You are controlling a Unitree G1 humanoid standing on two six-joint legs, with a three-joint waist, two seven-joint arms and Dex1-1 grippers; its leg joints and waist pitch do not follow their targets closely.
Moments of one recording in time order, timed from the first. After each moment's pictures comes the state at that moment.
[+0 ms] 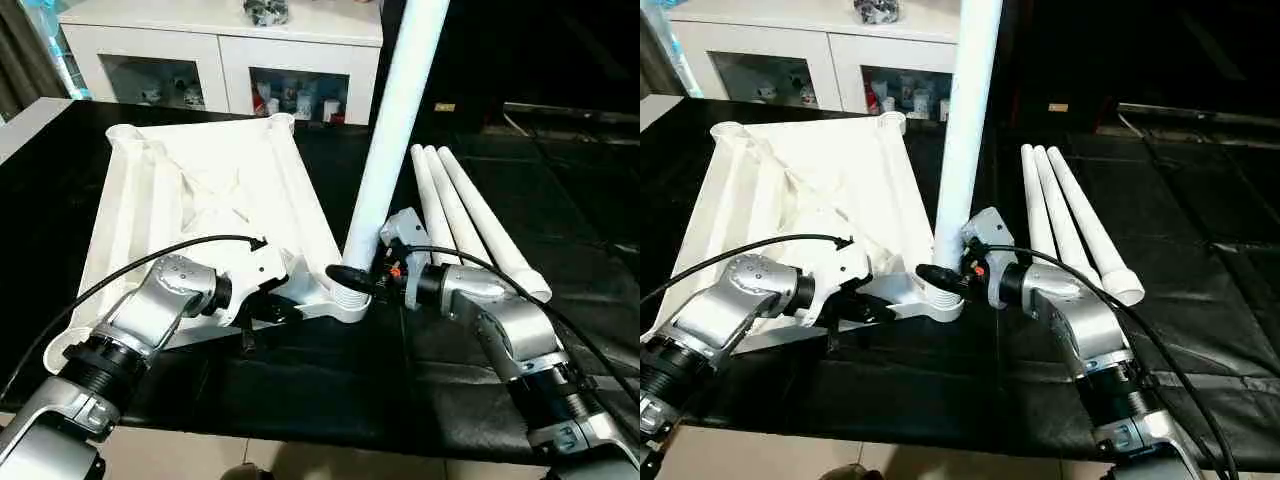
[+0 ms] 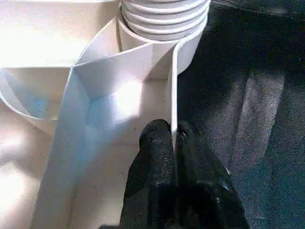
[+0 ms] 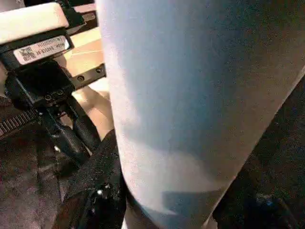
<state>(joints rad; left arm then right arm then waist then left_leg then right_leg) -0.56 0.54 -0.43 0.37 -0.11 0.32 -1.11 -0.48 -0.29 0.21 0.26 0.26 0.39 0.83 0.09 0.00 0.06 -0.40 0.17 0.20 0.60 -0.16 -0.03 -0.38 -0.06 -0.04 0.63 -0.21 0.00</state>
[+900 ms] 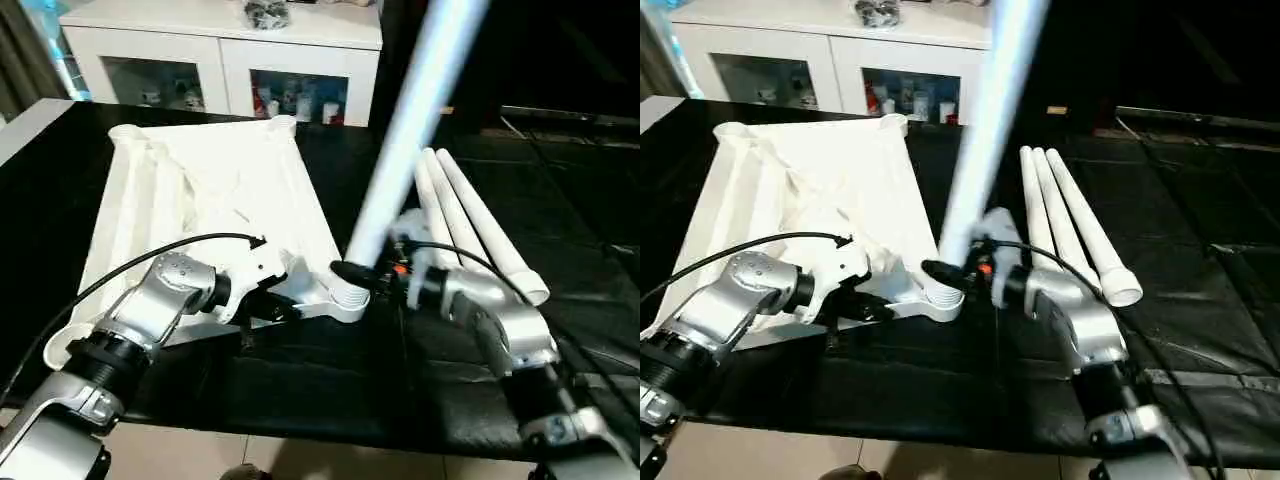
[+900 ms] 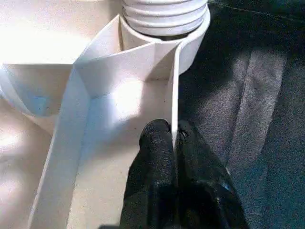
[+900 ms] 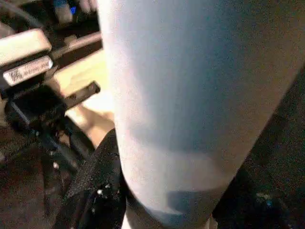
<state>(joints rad) -0.60 0.51 -0.43 0.46 -0.10 0.30 -1.12 -0.45 -0.20 0.08 0.43 0.36 0.30 0.84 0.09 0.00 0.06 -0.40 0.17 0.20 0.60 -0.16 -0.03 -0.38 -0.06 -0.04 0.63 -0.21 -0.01</state>
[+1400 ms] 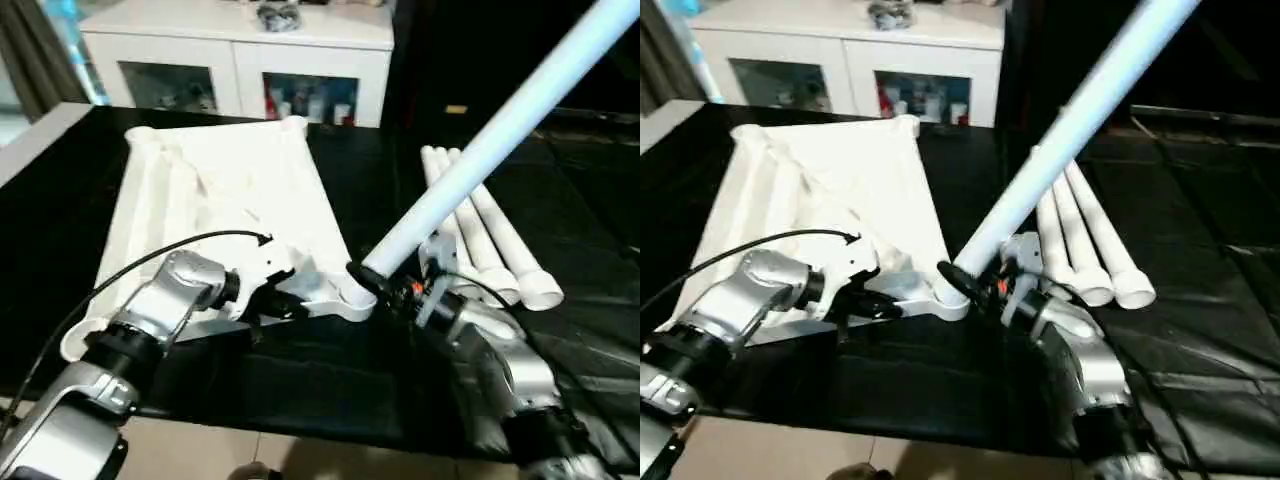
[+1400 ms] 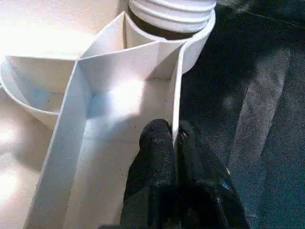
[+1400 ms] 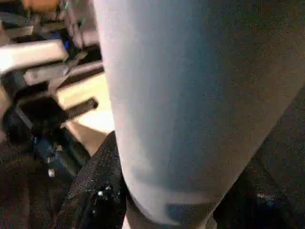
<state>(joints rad) -0.64 0.46 -0.43 0.54 -0.09 0.30 -1.12 -0.31 -0.21 0.10 0.36 0.30 0.06 0.81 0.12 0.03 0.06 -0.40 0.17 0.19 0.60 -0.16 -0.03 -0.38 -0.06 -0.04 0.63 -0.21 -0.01</state>
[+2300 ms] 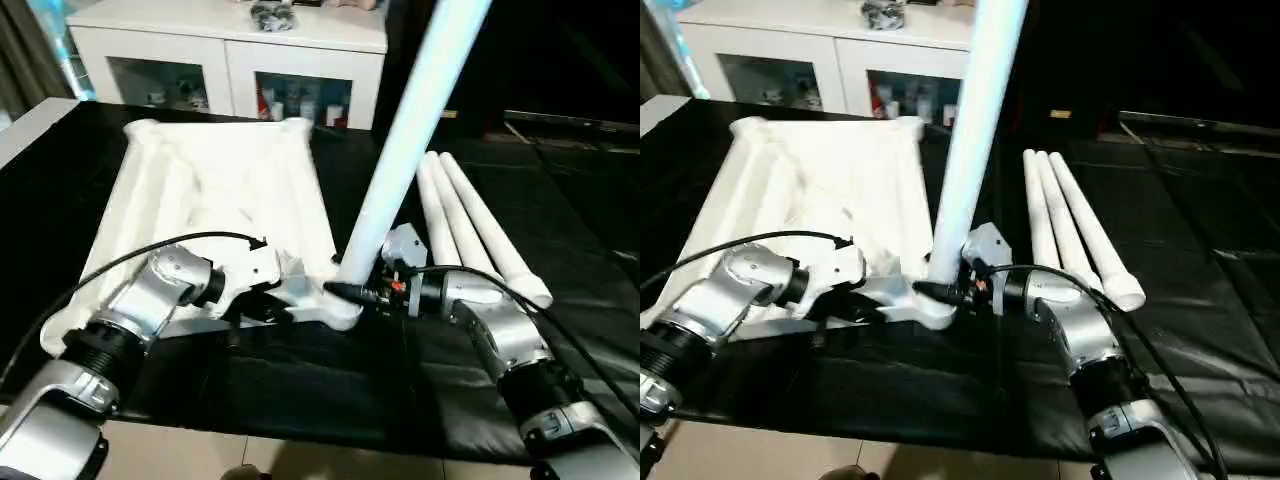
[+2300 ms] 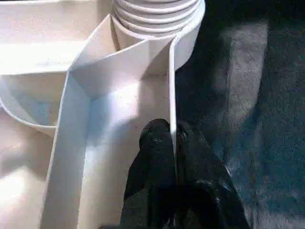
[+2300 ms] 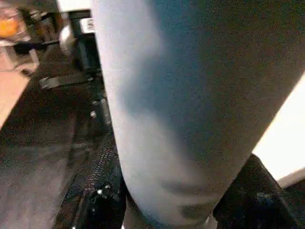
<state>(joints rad) -0.66 0.55 -0.46 0.55 -0.01 0.10 -1.27 -0.51 -0.28 0.23 0.53 0.20 0.02 1.14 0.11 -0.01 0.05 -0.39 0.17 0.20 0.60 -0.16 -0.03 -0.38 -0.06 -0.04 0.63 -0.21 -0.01</state>
